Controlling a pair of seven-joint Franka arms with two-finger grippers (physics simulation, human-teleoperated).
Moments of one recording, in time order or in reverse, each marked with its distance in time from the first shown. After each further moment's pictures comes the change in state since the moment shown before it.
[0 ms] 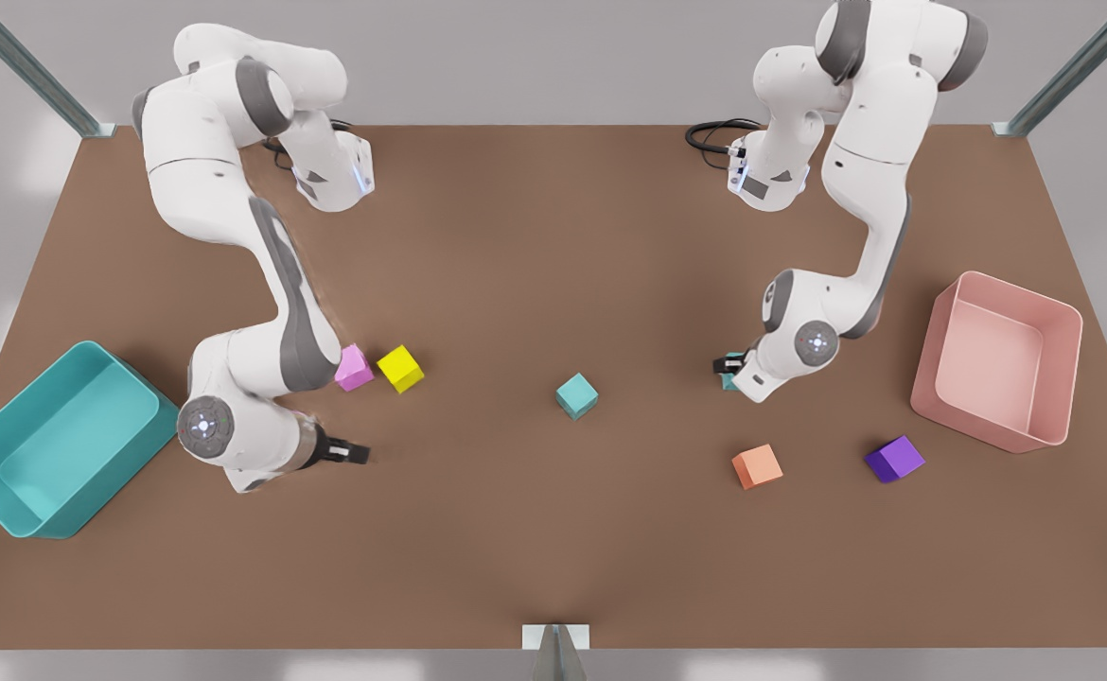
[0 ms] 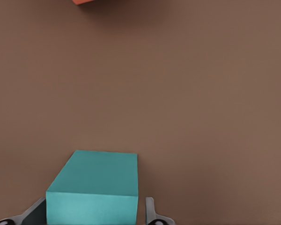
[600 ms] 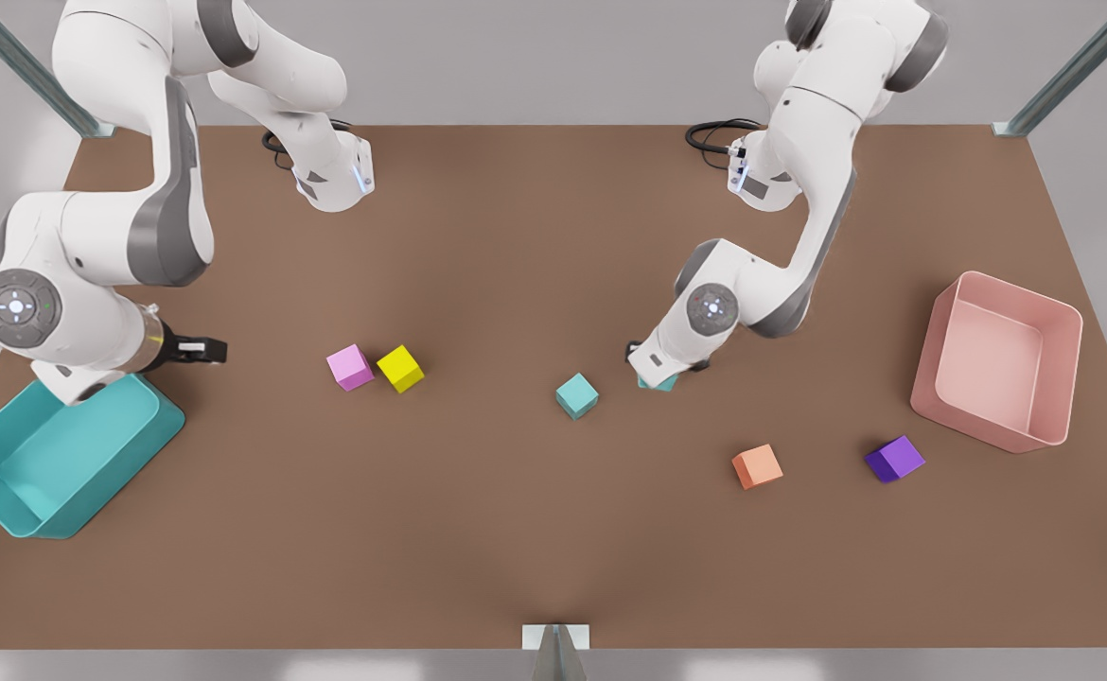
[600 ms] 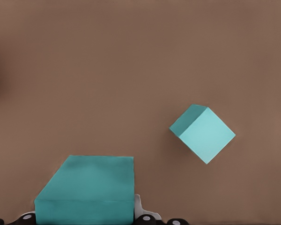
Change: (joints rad) left arm -0.239 0.024 -0.114 0.452 0.050 -0.286 -0.190; right arm -0.059 -0.305 0.010 0.012 -0.189 -0.429 -0.294
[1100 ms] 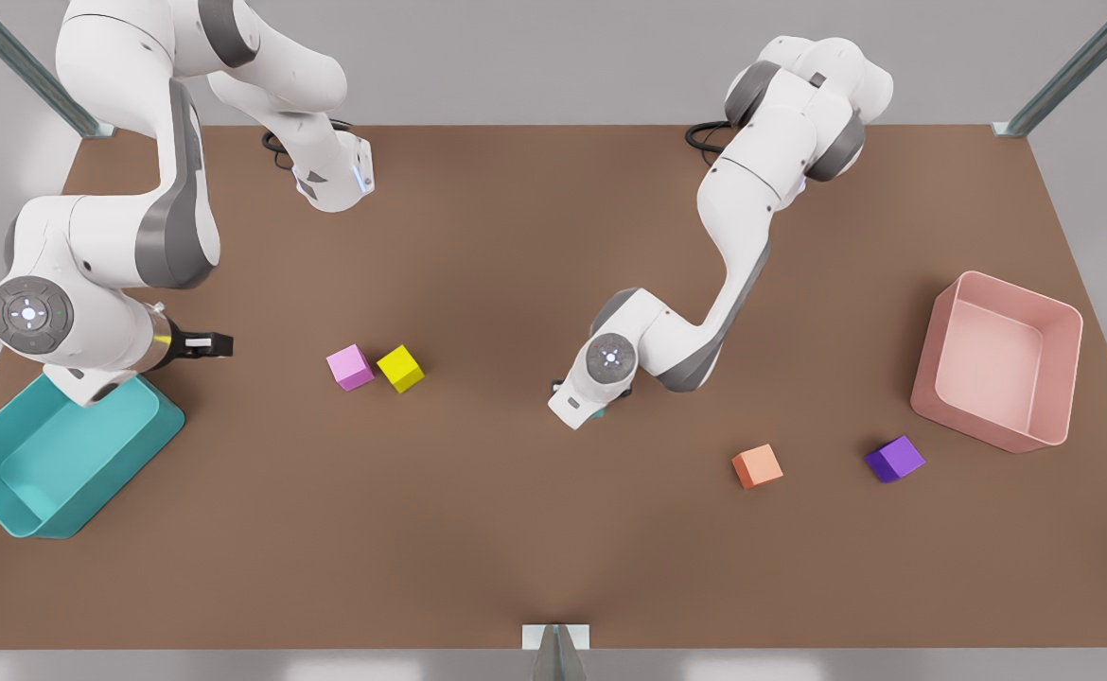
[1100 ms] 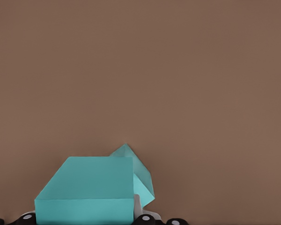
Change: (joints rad) left arm -0.120 0.388 -0.009 0.499 0.064 -0.142 -0.303; right arm 0.006 0.003 0.002 -0.007 -0.002 -0.025 -0.043
